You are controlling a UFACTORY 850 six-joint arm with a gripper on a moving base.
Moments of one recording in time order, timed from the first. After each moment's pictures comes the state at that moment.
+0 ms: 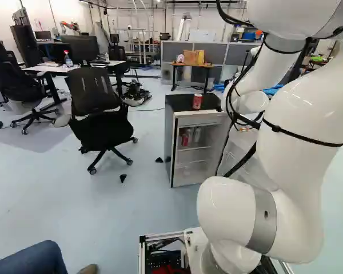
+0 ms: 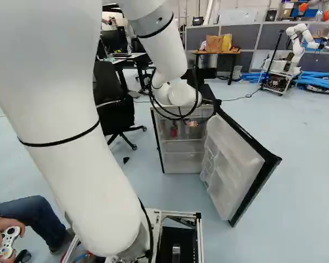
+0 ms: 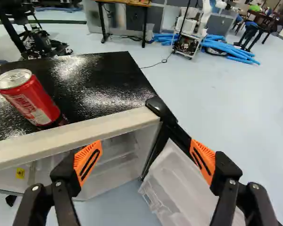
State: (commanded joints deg) arm -30.1 -8.4 -40.5 -10.5 27.0 0.0
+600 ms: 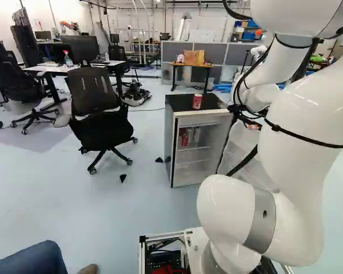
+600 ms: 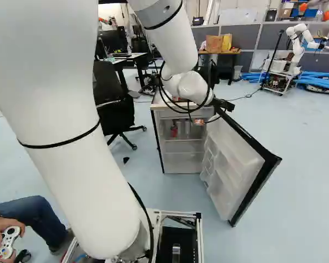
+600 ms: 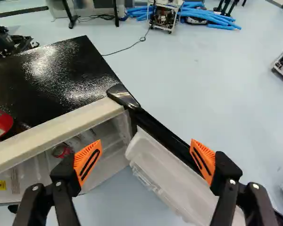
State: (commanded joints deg) arm -34.6 -8.2 -44.7 -4.2 15.3 0.0
